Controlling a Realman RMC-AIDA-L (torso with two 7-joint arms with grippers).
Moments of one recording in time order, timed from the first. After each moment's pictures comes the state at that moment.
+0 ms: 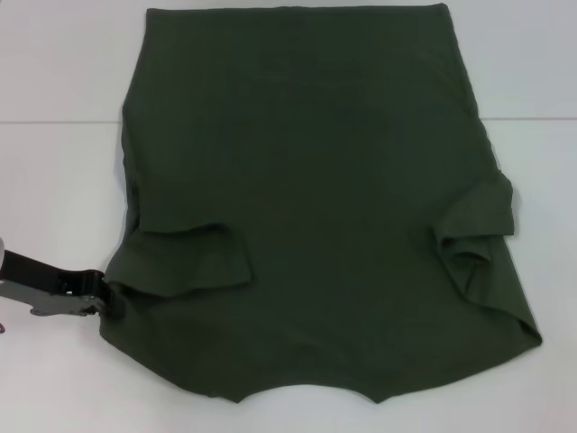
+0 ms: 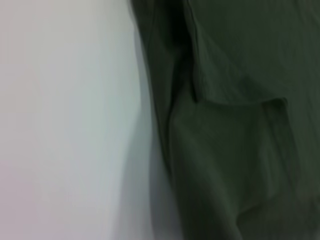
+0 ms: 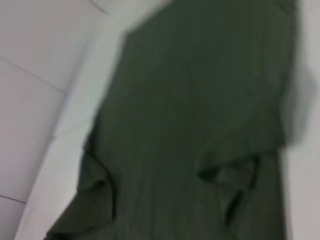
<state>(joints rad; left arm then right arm) -0.66 -1.95 0.68 0.72 2.59 1.50 -2.55 0.42 1.90 -0.41 -0.92 -2.29 -1.79 2.41</state>
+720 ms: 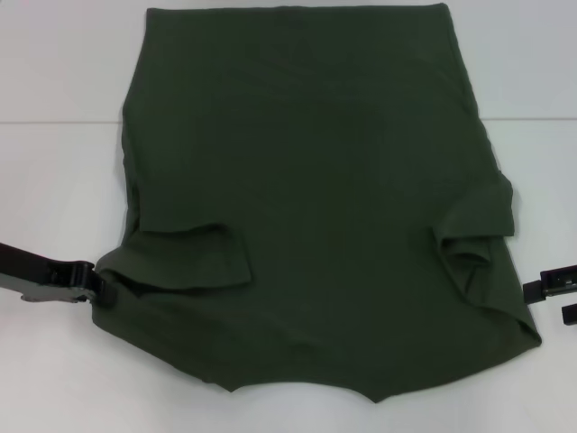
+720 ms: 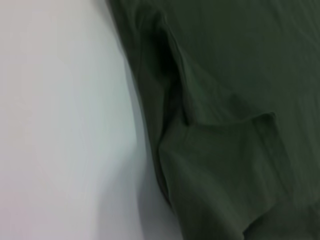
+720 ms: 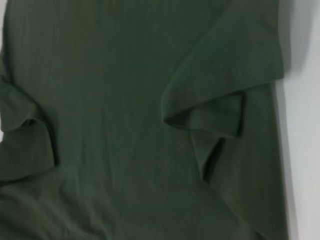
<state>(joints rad) -0.66 -1.95 0.66 0.75 2.58 1.50 -2.47 0.66 1.90 -0.58 -0.76 -2.57 -1.67 2.61</state>
